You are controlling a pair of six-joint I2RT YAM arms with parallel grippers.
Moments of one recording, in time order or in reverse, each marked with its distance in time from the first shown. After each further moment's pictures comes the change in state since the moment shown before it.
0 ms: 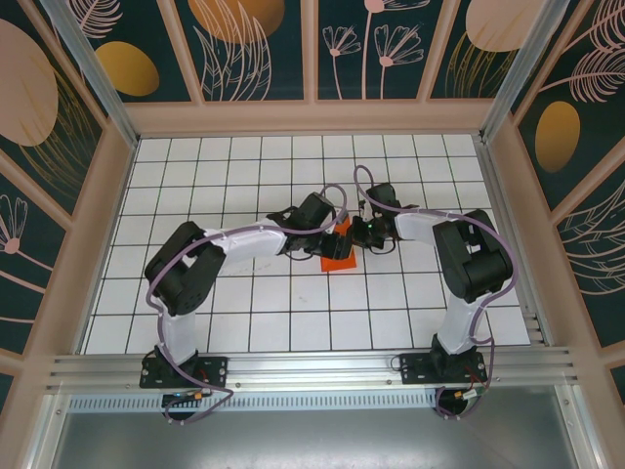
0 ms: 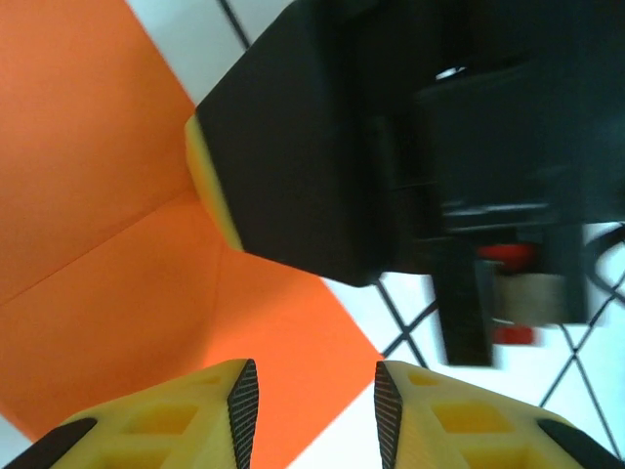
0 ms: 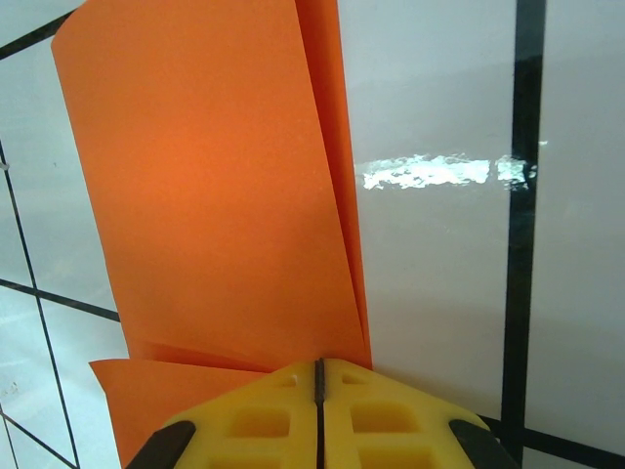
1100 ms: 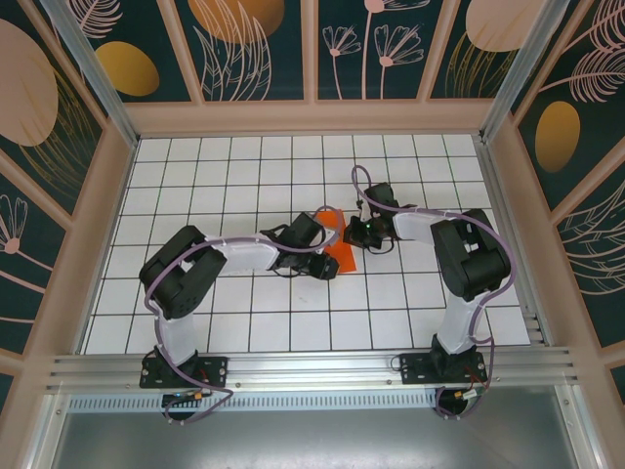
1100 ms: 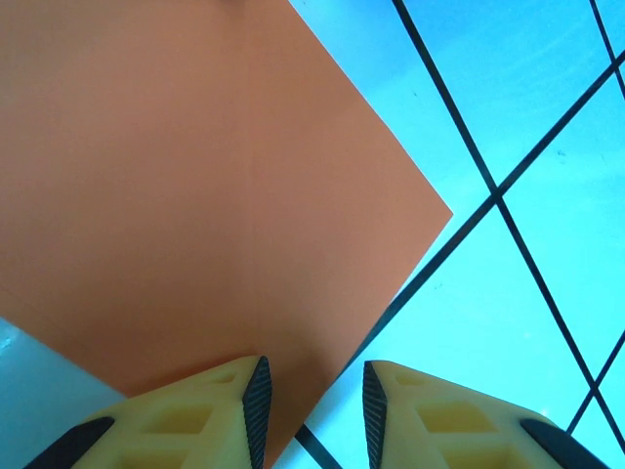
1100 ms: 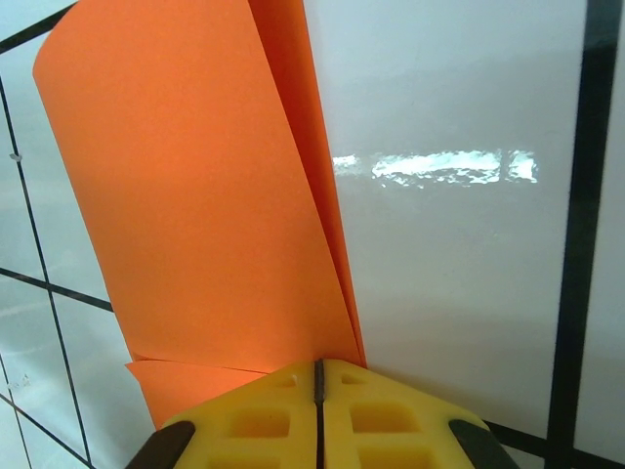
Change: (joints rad) left arm -0.011 -0.055 -0.213 0.084 0.027 0.096; right arm 0.008 0.017 0.011 0.005 -0.021 0.000
